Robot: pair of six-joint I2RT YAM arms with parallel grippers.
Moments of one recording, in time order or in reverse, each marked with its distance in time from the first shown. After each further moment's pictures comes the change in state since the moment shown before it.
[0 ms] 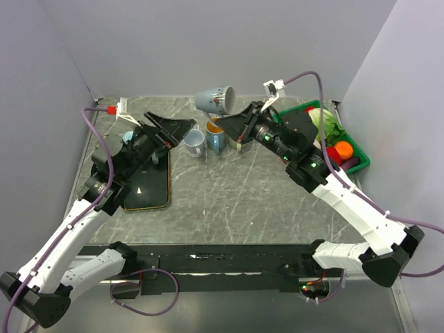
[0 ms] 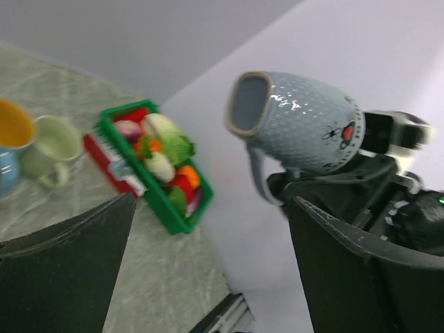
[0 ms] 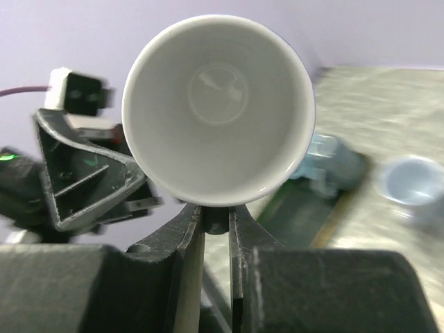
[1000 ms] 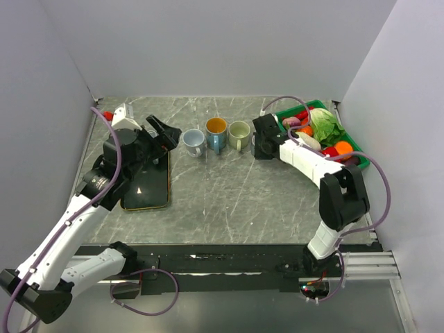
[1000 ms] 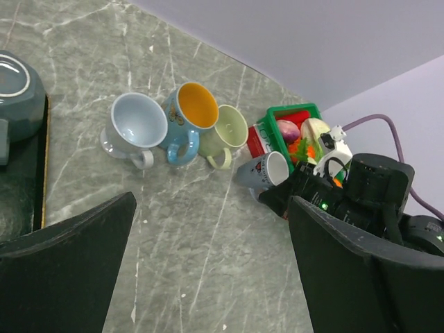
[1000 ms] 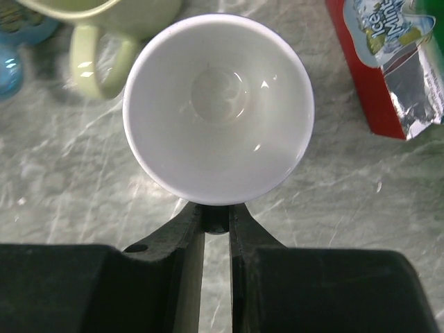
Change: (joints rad) left arm 0.000 0.039 0.089 -0.473 -0.375 0.190; right arm -0.297 0.483 -0.043 -0.526 0.385 -0.280
